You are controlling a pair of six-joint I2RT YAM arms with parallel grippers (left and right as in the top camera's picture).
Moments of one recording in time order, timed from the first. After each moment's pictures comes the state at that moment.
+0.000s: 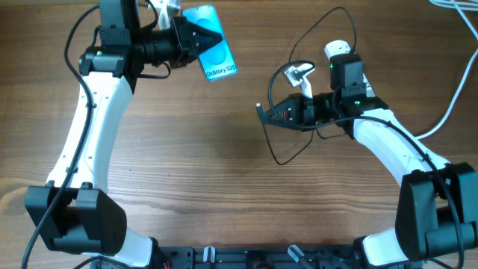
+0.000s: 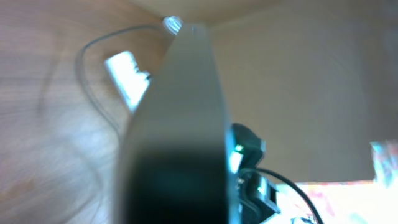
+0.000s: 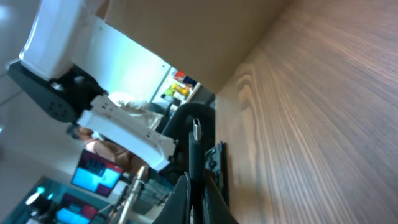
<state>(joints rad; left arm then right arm) -0.08 1.70 1.55 -0.47 1.06 -0.67 0.19 1.66 0.98 -0.10 -1.55 0.19</state>
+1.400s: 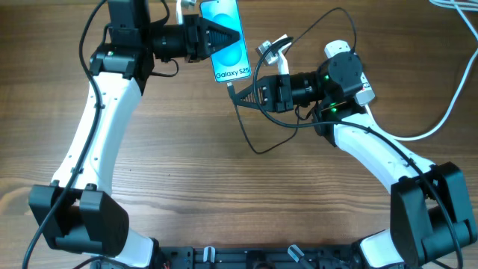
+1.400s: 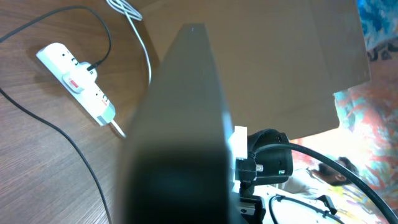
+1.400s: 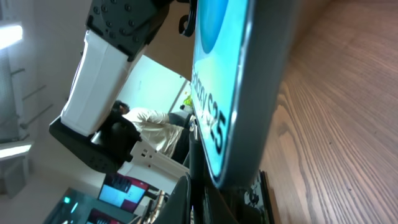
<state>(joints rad) -0.13 1.70 1.55 -0.34 1.23 -0.68 0.35 1.66 0.98 0.93 -1.39 1.30</state>
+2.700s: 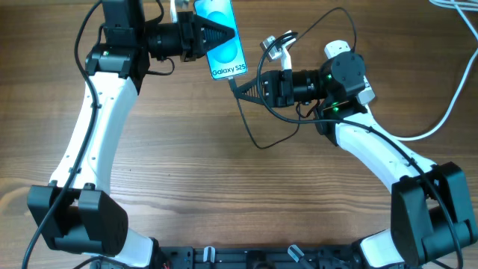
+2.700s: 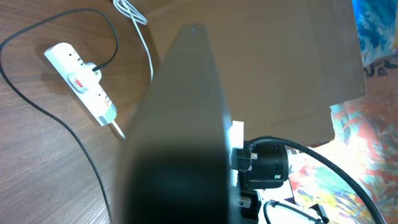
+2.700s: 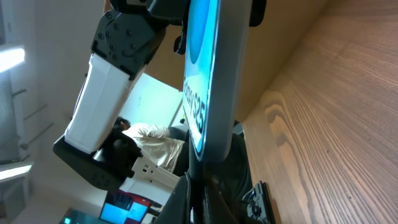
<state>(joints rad) -0.11 1.70 1.55 -0.33 1.23 -0.73 0.34 1.66 0.98 0.94 -1.34 1.35</state>
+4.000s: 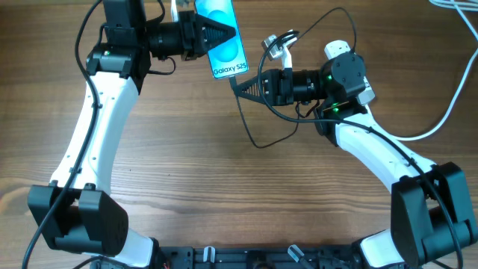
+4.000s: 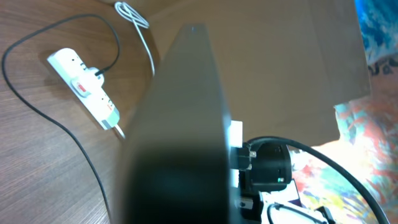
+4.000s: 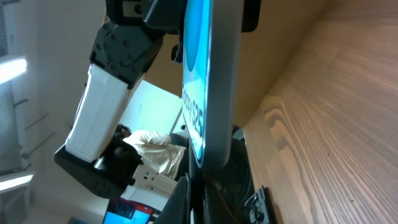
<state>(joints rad) -0.12 1.70 1.55 -0.33 1.21 -0.71 0.34 1.66 0.97 0.96 -1.31 1.38</state>
